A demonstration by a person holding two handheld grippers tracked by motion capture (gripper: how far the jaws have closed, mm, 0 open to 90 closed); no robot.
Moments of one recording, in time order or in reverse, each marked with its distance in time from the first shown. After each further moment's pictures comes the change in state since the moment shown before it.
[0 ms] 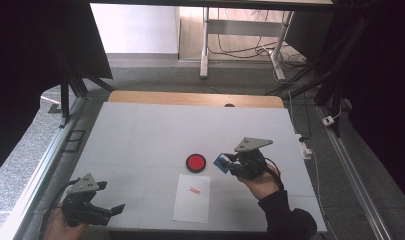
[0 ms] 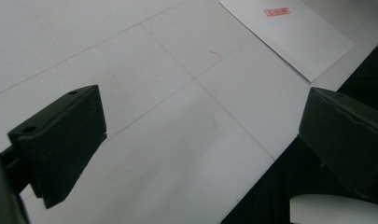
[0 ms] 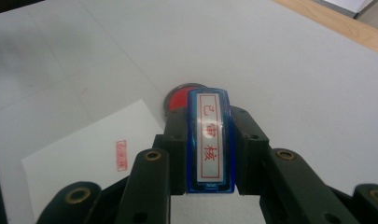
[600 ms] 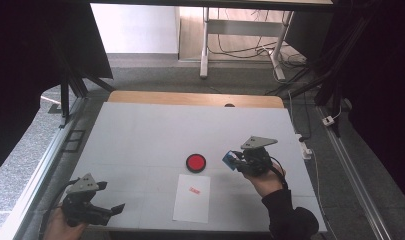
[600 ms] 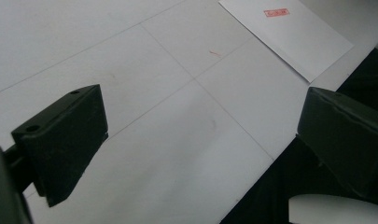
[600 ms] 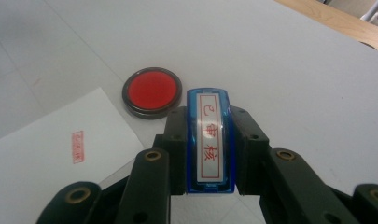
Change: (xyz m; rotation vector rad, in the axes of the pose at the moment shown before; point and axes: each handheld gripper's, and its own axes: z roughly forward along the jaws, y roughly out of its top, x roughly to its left) left arm 0.001 0.000 0.000 0.000 -0.005 -0.003; right arm -0.020 -0.014 0.003 0.027 -0.089 0.031
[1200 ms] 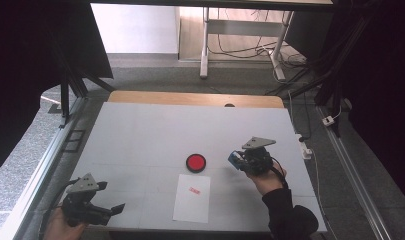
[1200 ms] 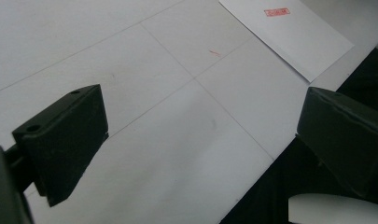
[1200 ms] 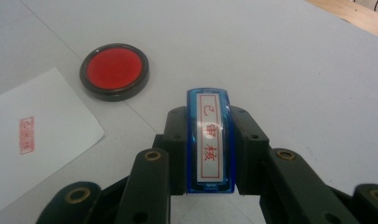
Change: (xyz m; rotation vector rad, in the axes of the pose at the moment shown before) left arm 0.000 0.000 0.000 0.003 -0.002 -0.002; right arm -0.014 -0.014 0.014 0.057 -0.075 0.005
